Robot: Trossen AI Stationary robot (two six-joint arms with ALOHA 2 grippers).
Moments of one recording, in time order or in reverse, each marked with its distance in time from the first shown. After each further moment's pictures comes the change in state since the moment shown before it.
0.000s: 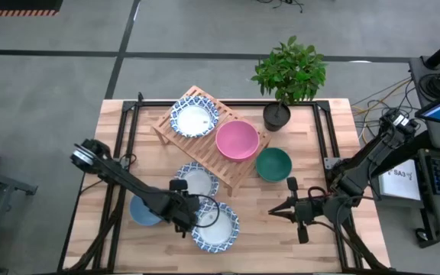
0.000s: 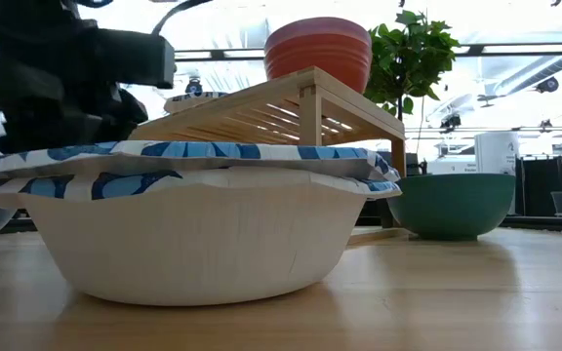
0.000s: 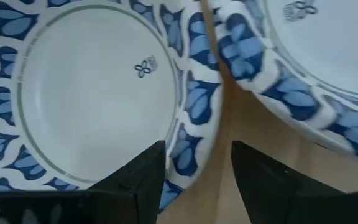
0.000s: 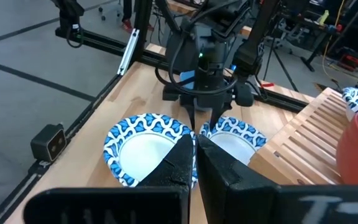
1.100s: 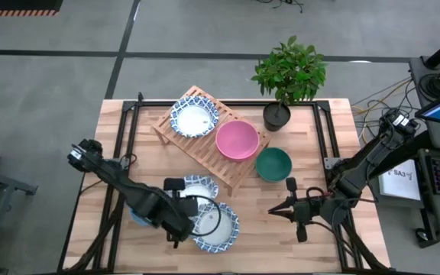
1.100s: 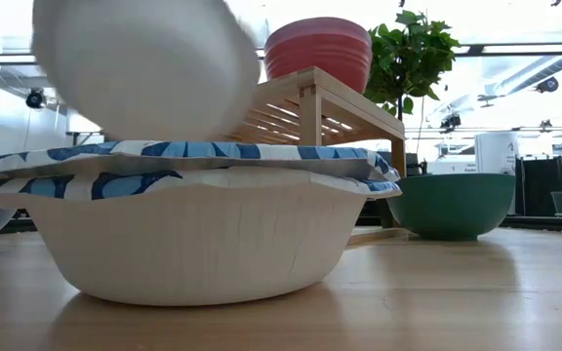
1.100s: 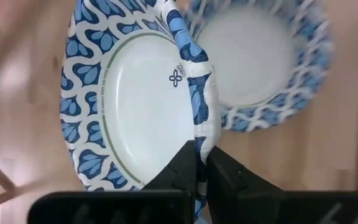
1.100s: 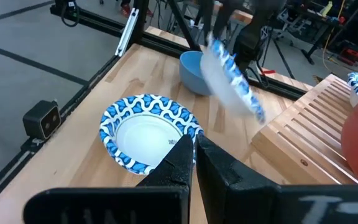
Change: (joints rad) left arm -0.058 -0.030 0.604 -0.570 0.050 -0.008; right arm 0.000 0.001 -0.049 -0.010 -0.001 0.006
